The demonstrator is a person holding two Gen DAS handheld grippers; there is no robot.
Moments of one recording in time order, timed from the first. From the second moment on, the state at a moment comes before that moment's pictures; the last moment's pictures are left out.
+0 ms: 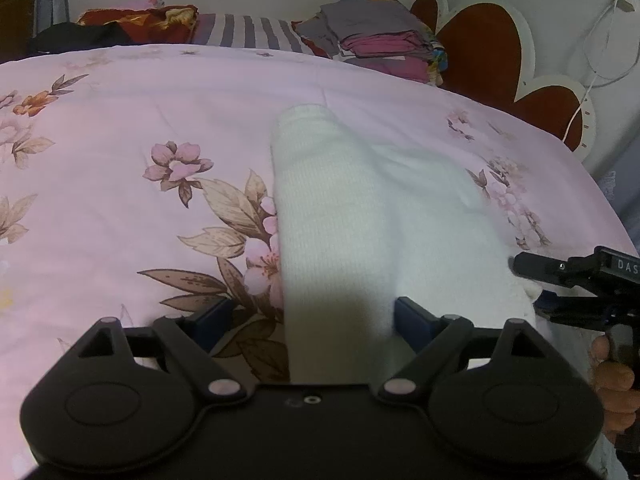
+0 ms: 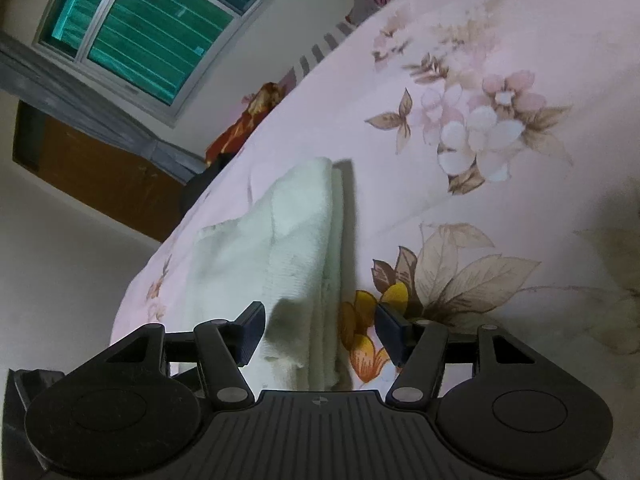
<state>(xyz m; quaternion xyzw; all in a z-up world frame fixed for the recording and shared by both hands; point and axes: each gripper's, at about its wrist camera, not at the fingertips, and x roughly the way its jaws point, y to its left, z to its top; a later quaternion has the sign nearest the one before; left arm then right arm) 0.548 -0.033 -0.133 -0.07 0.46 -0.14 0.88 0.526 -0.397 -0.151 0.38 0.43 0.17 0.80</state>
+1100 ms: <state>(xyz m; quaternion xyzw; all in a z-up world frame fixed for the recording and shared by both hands) 0.571 -0.012 -0.147 -0.19 0.47 -0.20 0.84 0.543 -0.385 -0.166 0.39 0.45 0.24 0.77</state>
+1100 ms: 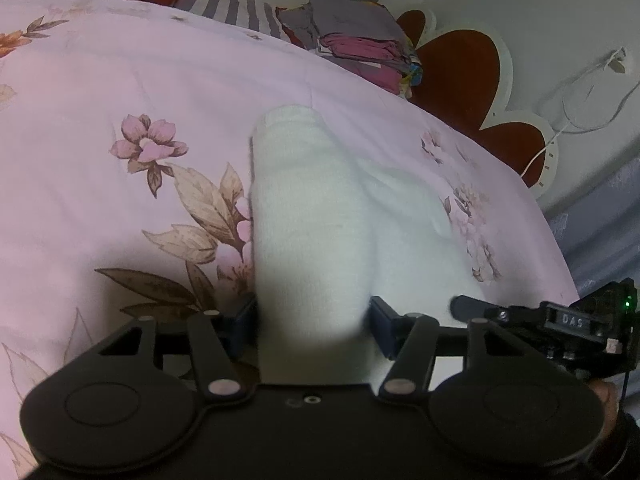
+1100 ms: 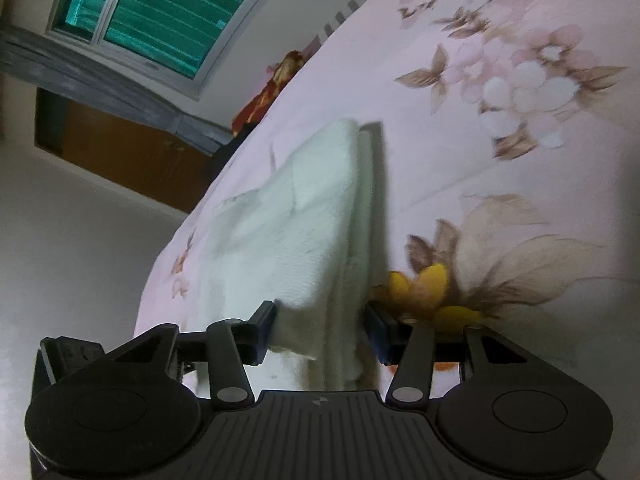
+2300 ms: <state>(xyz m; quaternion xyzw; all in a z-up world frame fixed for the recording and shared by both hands) 0.520 0.080 -0.080 -0.14 0.41 -0.24 0.87 0.495 -0.254 -0.070 0.23 0.40 0.19 0.87</state>
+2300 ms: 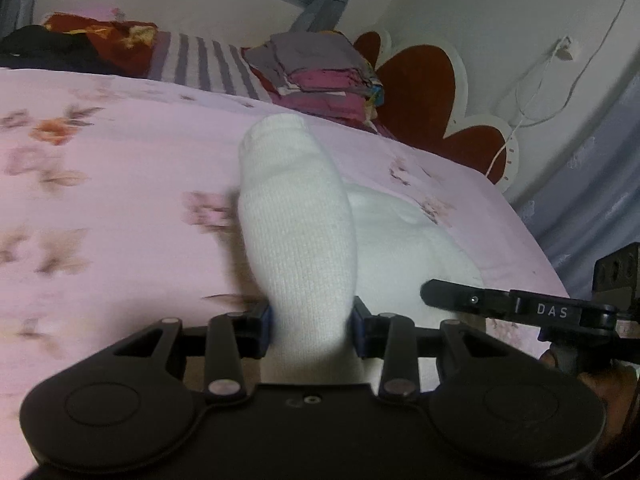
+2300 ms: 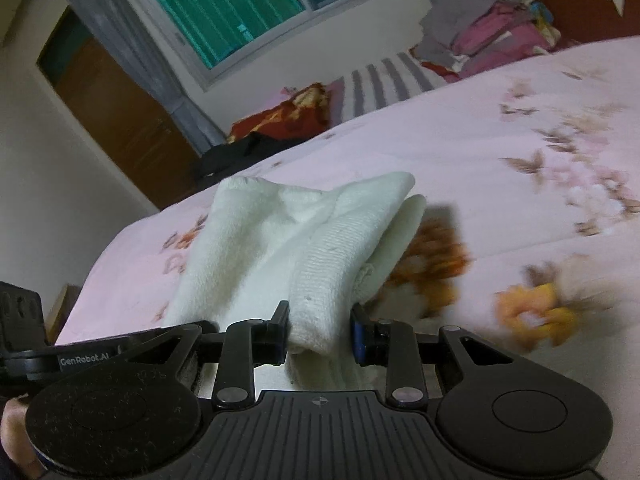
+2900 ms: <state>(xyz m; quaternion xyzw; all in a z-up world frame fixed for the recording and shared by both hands) 0.499 0.310 -0.112 -0.16 0.46 -0.17 0.86 0.511 -0.003 -0.114 0.24 0.44 0.27 0.82</state>
